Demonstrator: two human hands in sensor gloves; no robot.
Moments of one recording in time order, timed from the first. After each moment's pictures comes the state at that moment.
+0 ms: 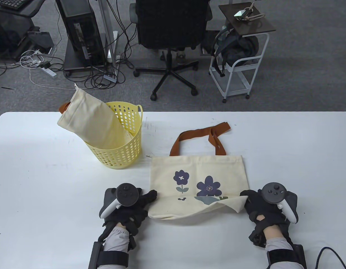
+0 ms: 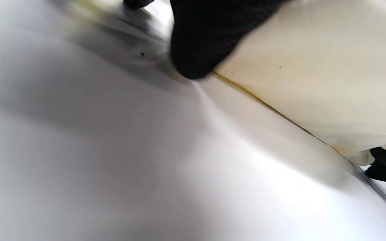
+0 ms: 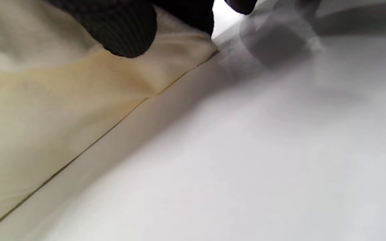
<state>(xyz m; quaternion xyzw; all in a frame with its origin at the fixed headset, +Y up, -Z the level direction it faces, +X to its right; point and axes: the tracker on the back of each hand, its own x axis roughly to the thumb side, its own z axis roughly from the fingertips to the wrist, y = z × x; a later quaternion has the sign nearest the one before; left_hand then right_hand) -0.184 -0.768 -0.320 -0.21 -0.12 0.26 0.94 0.282 -0.771 -0.310 -0.08 0.17 0.92 0.33</state>
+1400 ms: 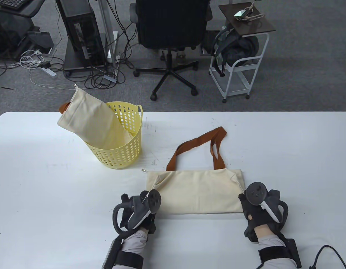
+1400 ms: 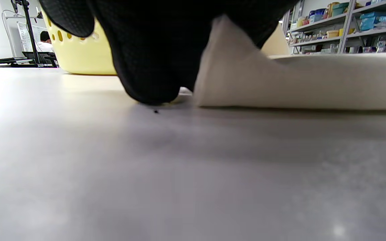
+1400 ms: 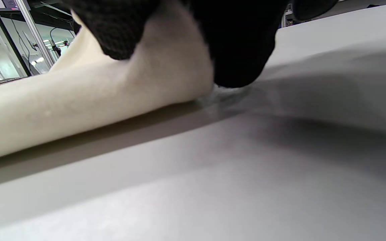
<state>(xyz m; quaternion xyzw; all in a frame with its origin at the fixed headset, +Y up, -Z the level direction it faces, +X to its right) -0.130 -0.756 -0.311 -0.02 0.02 0.00 1.00 0.250 -0.764 -0.318 -0.11 0.06 0.98 0.14</state>
